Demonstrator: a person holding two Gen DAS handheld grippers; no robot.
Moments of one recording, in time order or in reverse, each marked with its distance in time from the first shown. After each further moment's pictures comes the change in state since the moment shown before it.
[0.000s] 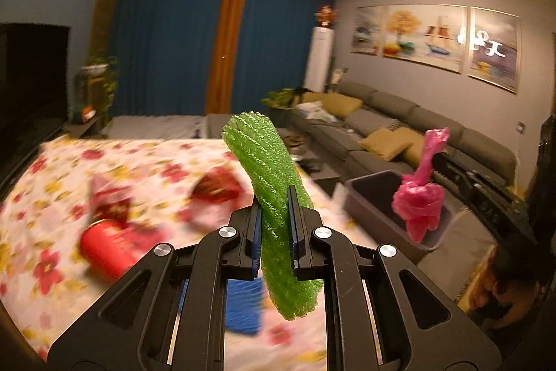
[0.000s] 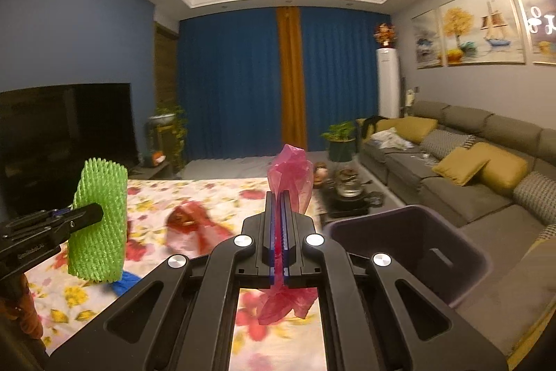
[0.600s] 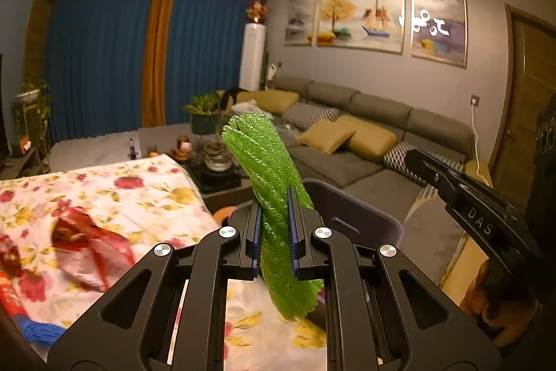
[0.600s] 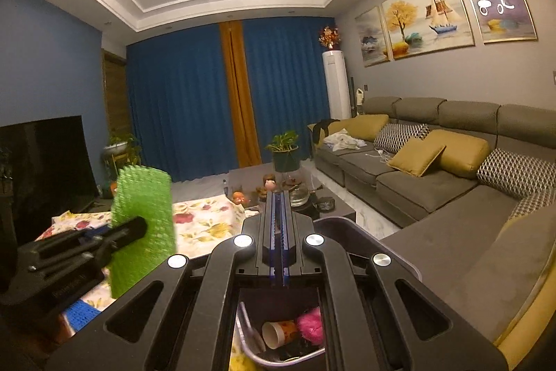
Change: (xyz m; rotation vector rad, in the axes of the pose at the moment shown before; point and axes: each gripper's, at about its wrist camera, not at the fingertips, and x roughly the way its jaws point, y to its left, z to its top) left arm 0.111 -0.149 0.007 0.135 0.020 -0.220; right arm -0.005 -0.117 -0.005 0.132 -0.043 -0.156
